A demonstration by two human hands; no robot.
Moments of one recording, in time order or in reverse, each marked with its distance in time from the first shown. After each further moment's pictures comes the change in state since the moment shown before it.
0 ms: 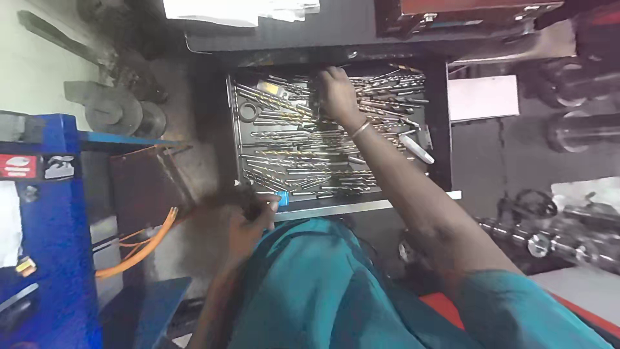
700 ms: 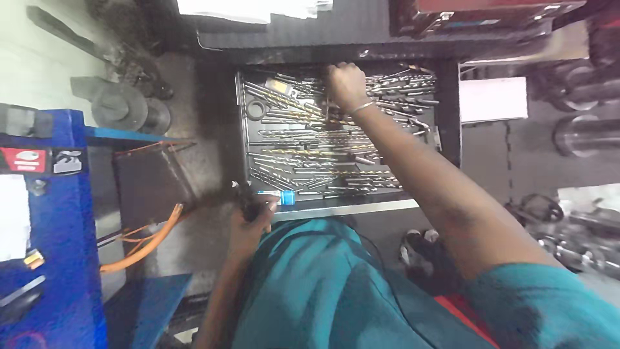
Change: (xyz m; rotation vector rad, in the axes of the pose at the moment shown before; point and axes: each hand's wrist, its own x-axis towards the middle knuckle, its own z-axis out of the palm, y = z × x) left_hand -0.006 -0.003 -0.011 -0.066 0.090 -0.042; right_hand 0.022 -0.018 -0.017 -0.209 -0.190 0.098
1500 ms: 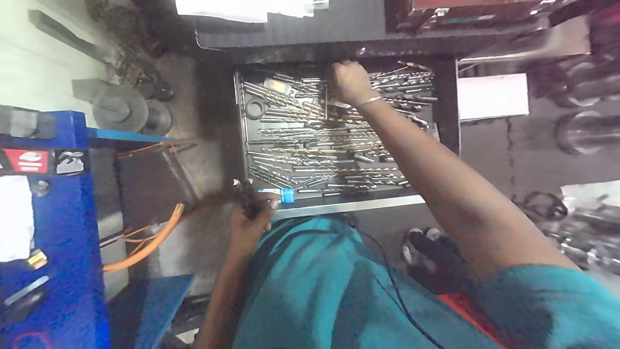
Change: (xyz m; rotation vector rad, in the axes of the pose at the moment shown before) left_hand 0.000 -0.001 0.000 -0.011 -0.057 0.035; right_hand 0.005 0.023 -0.004 0.055 -0.145 0.017
